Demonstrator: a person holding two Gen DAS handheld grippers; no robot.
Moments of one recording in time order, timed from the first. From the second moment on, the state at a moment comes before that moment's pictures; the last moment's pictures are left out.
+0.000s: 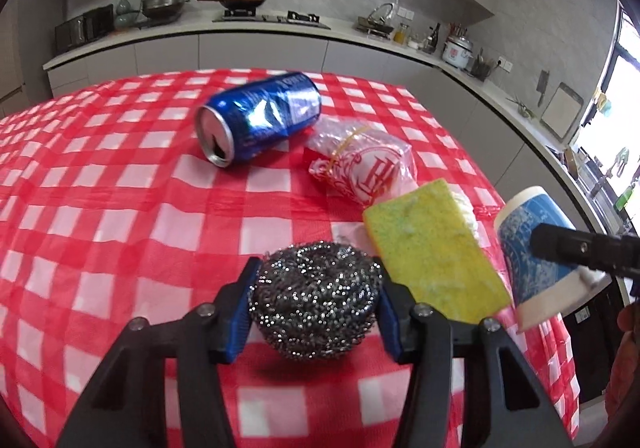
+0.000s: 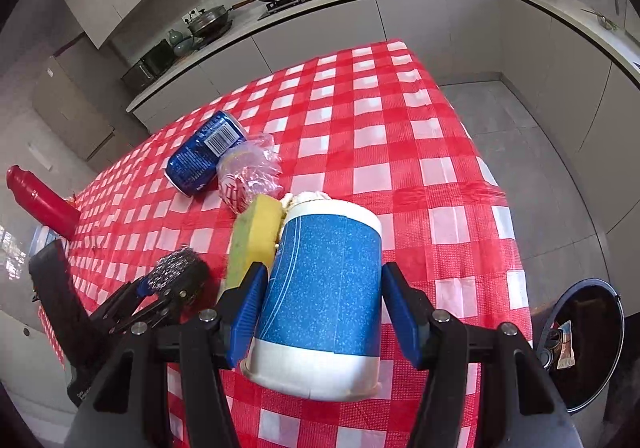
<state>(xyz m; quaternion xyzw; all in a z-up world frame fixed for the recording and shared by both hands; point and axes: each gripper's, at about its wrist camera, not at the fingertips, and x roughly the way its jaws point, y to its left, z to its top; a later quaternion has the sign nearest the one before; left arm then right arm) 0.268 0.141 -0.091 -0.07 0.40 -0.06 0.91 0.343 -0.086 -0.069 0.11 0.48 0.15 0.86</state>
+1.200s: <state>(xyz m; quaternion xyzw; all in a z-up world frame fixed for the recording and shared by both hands) 0.202 0.110 -0.072 -0.07 0.37 0.02 0.92 0.300 -0.083 -0.065 -0.04 0.42 0.15 0.89</state>
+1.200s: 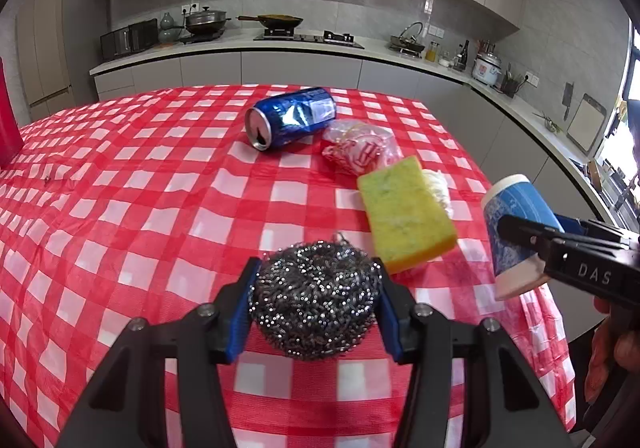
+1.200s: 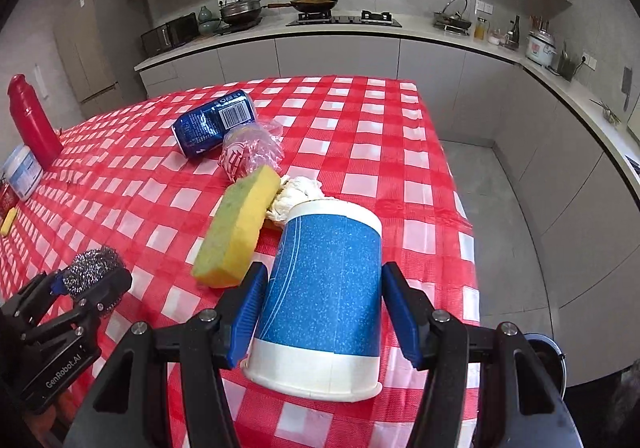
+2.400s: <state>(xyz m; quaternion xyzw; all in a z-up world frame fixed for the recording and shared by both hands) 0.194 -0.177 -0.068 -0.02 0.37 -0.09 0.92 0.248 -0.389 -0.073 0.03 0.43 0.03 0.90</state>
